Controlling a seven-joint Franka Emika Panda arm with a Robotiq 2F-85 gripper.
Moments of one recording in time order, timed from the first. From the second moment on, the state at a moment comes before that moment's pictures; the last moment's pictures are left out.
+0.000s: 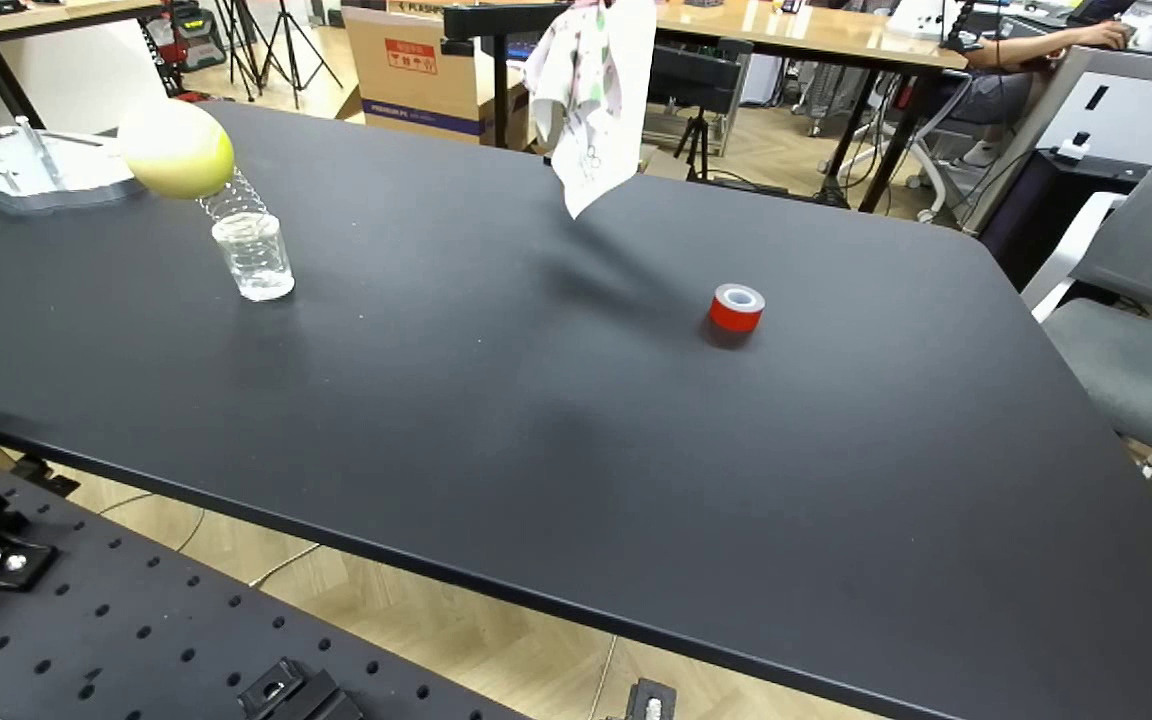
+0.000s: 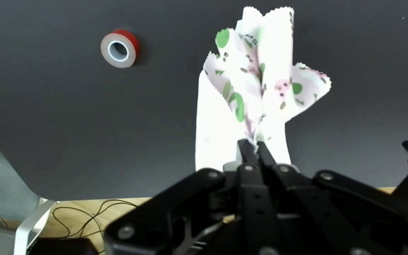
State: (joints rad) arm -0.08 -0.03 -0.06 -2.32 -0.08 2.59 -0.04
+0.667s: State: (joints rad) arm -0.08 0.15 -0.06 -2.35 -0.02 2.73 -0.04
